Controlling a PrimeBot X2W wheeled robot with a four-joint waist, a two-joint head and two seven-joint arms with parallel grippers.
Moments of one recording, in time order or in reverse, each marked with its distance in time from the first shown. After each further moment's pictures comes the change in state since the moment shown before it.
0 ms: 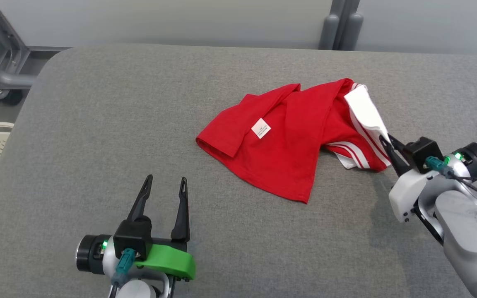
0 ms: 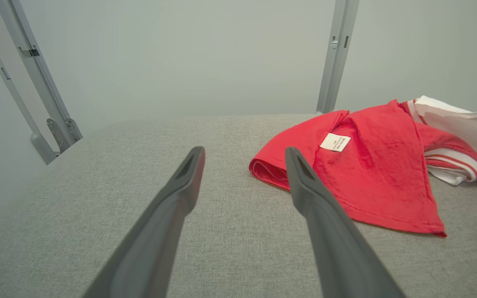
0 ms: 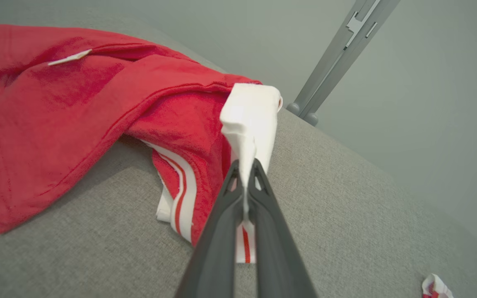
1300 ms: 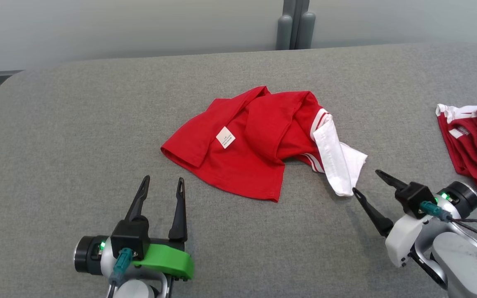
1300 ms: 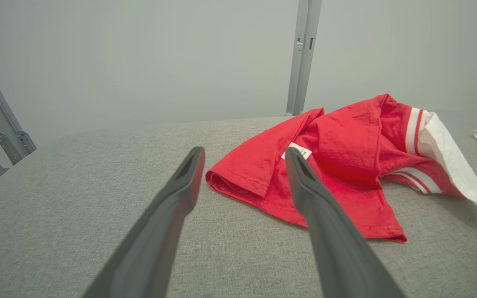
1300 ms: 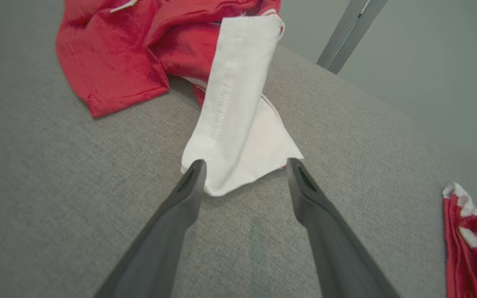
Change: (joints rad) left arm -0.001 0.002 0.006 0.007 -0.006 0.004 0.000; right arm 0.188 -0.113 0.207 -0.217 0.153 0.000 0.000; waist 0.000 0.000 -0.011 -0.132
